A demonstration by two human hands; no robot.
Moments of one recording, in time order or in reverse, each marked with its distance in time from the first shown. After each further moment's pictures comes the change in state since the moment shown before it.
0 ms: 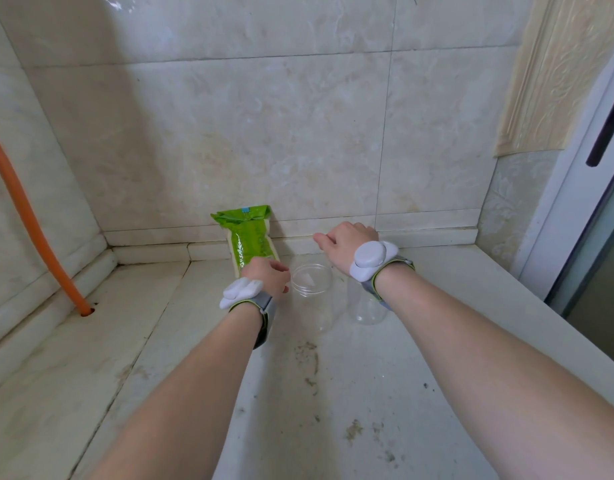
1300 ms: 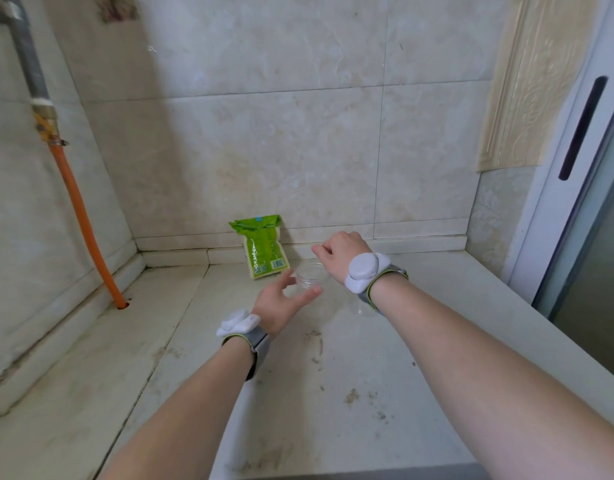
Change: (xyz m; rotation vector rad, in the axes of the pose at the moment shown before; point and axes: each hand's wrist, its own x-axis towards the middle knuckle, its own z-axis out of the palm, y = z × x) left_hand -0.075 -0.032 -0.012 -0.078 -0.123 0.352; right_hand -0.053 -0.032 -0.022 0.154 0.061 -0.080
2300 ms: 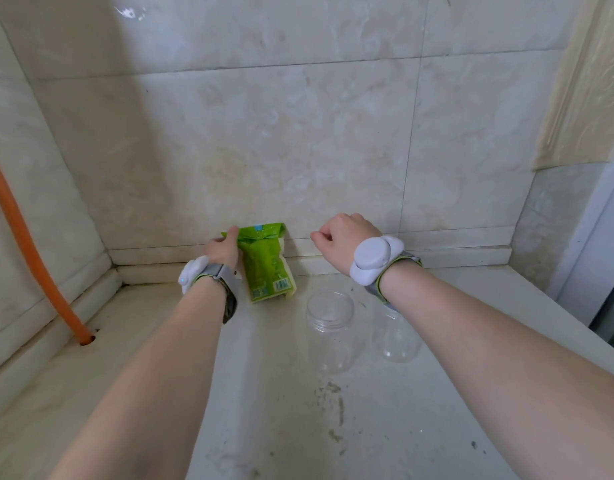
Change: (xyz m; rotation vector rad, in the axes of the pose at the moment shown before) left_hand 0.178 -0.036 -0.088 -0.170 0.429 -0.400; right_hand 0.095 0.006 0.020 -0.145 0.046 -0.119
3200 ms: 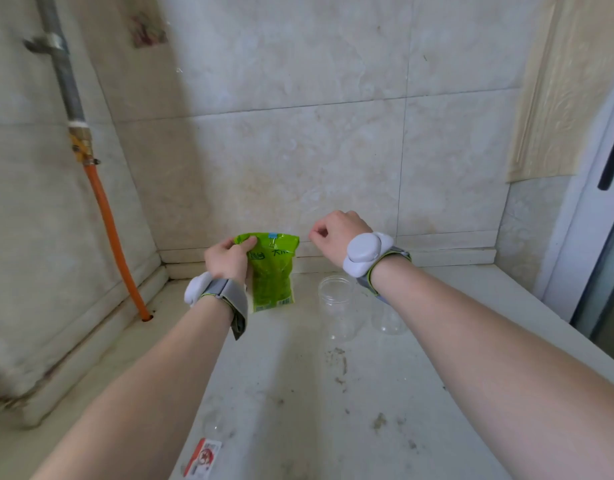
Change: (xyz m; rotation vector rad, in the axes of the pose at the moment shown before) left_hand -0.145 0.028 -0.067 -0.406 0.040 0.116; right_hand -0.054 -0.053 -0.047 0.098 0.020 0.004
